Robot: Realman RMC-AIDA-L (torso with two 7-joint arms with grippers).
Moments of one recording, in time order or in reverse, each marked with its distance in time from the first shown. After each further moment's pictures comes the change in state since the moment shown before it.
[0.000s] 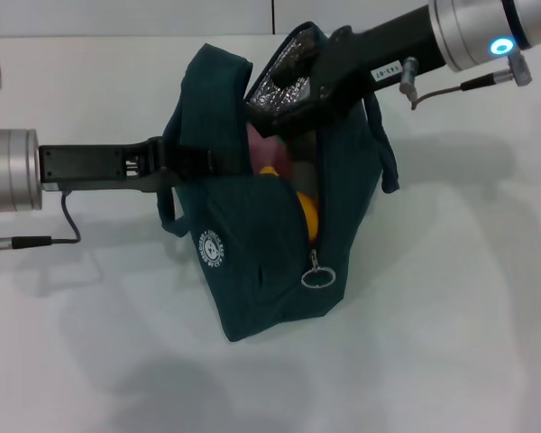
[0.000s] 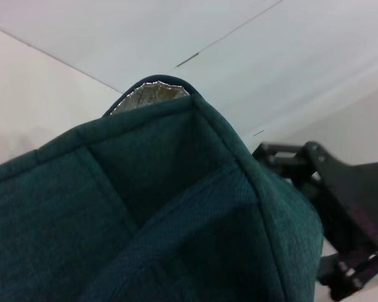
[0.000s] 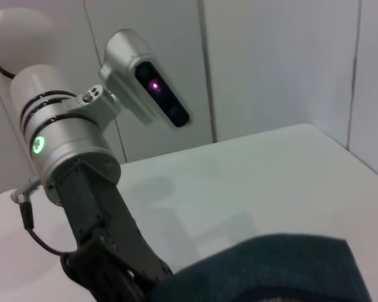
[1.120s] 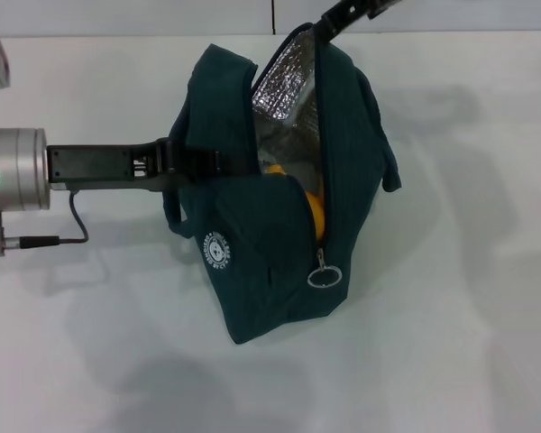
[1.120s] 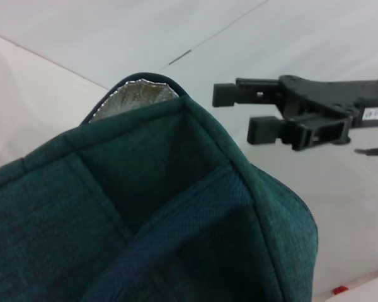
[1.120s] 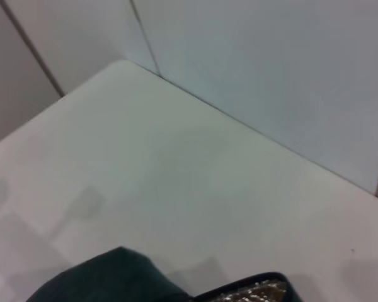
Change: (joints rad) left arm -0.008 -0.007 0.005 -0.004 -0.004 0.002 0.016; right arm 0.302 -0.060 0.261 0.121 -0.491 -0.119 0.578
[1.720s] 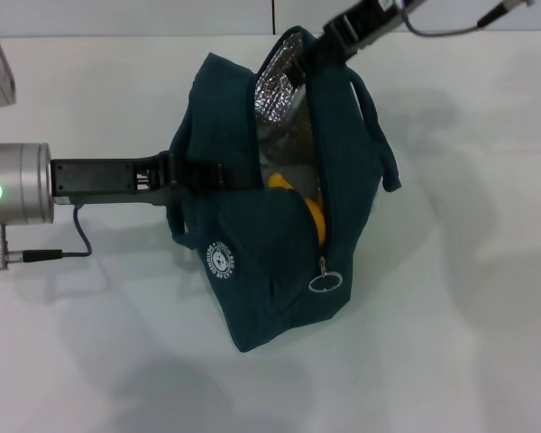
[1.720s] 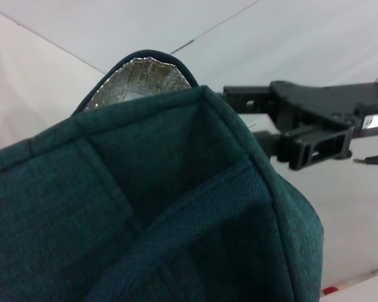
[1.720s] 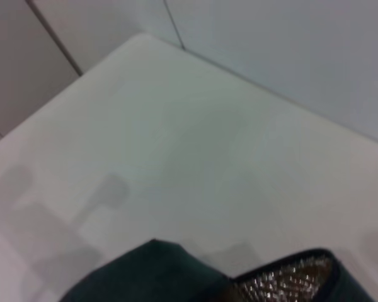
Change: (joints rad) left arm 0.009 -0.004 0.001 -0.033 0.002 0.003 0.003; right arm 0.035 0.048 -0.012 0.078 -0.014 0.005 0.017
